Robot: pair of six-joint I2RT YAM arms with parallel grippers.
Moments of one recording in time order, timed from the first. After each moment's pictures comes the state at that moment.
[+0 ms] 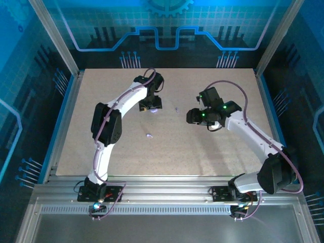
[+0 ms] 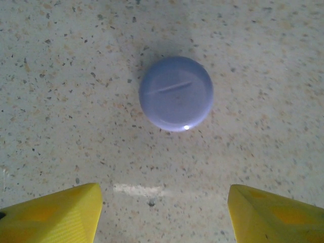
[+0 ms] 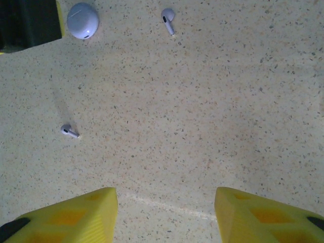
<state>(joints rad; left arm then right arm) -0.43 2.23 1.98 -1.12 -0.07 -0.64 0.44 1.39 1.18 -0.82 -0.13 0.50</state>
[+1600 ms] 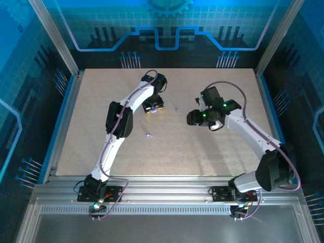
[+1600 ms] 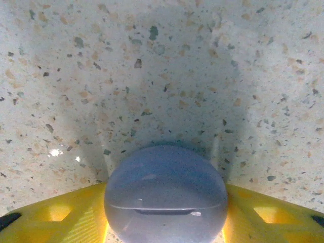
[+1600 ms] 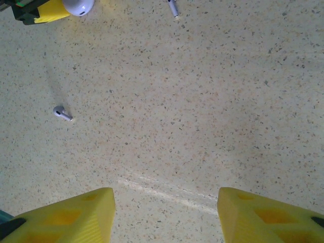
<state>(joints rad) -0.41 2.58 2.37 -1.27 -0.07 -0.88 0.40 1.42 1.18 -0.85 -0.20 0.39</state>
